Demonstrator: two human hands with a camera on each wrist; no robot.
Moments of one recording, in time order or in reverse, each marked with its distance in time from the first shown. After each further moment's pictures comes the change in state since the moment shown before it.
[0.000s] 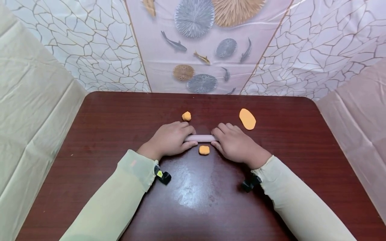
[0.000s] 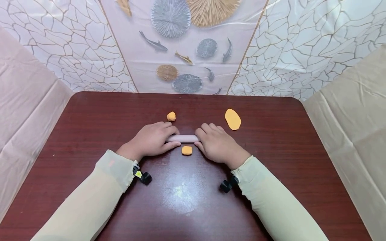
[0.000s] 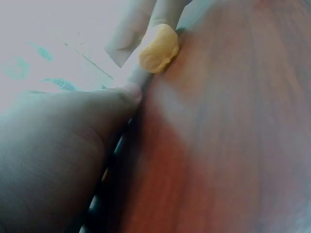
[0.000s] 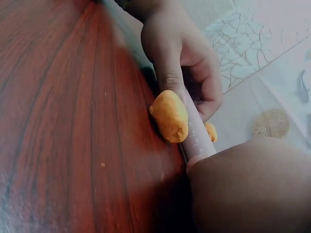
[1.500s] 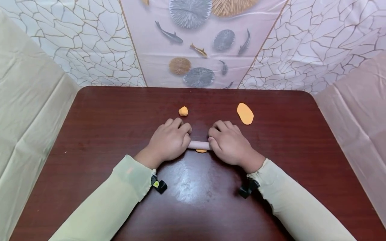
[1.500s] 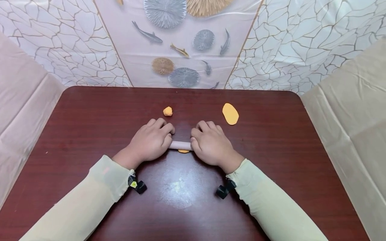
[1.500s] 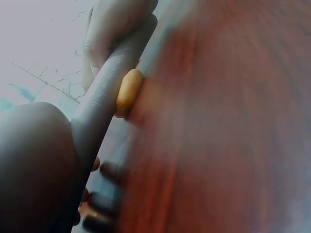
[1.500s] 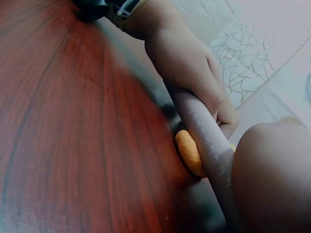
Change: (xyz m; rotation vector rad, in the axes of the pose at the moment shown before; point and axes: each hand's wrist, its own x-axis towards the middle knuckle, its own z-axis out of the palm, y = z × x) left_hand -0.013 0.031 0.004 -0.008 -0.009 -0.256; right_hand -0.005 -0.024 0.007 0.107 0.006 0.223
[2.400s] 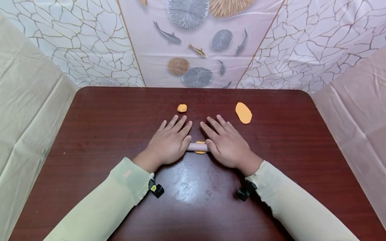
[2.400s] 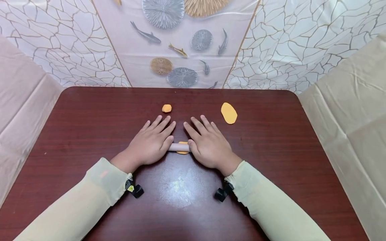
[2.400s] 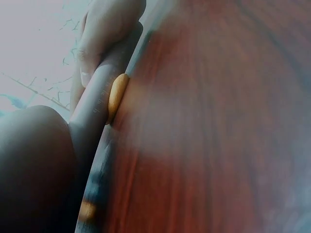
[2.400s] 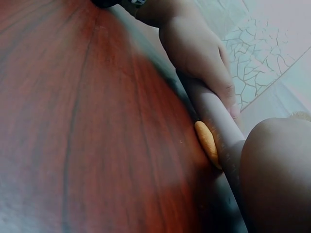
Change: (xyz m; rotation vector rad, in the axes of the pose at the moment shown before) left_hand -0.008 0.002 0.004 0.014 -0.134 -0.006; right_hand -0.010 -0.004 0.004 -0.063 -0.079 0.024
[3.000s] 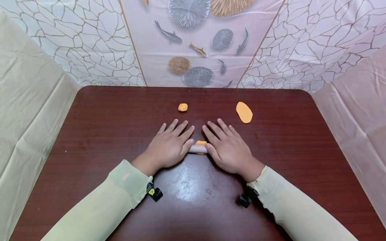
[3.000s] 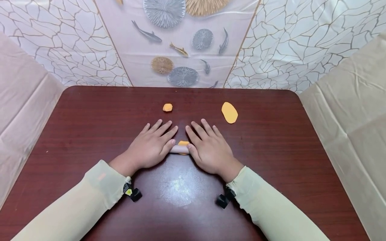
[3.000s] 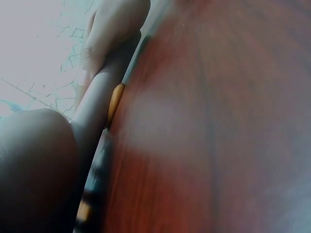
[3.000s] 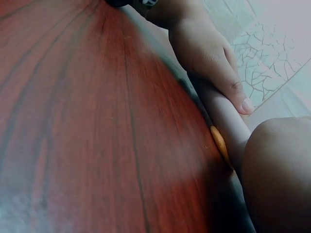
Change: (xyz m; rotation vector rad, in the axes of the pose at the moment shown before) left_hand -0.012 0.004 0.003 0.001 -0.021 0.014; right_hand -0.016 -0.007 0.007 -0.053 0.038 -0.016
